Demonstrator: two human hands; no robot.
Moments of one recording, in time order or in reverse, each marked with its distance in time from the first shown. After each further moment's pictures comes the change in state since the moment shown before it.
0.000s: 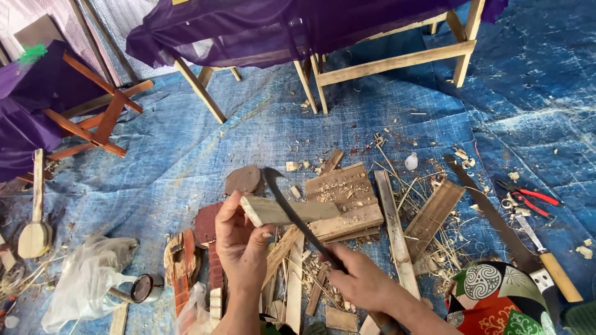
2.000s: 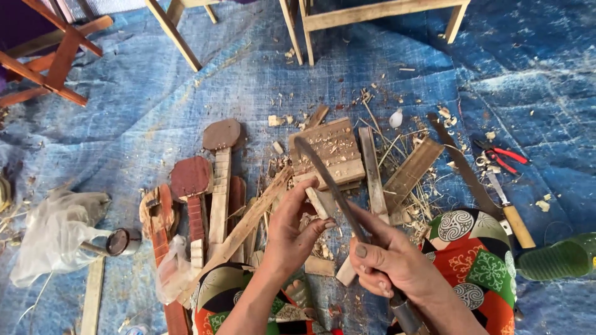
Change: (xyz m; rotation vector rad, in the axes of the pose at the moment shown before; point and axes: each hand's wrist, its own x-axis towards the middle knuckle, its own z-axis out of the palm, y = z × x) left_hand -0.074 -0.004 0.046 0.430 -0.380 -0.176; right_hand -0.094 0.011 -0.001 0.938 -0.123 -0.272
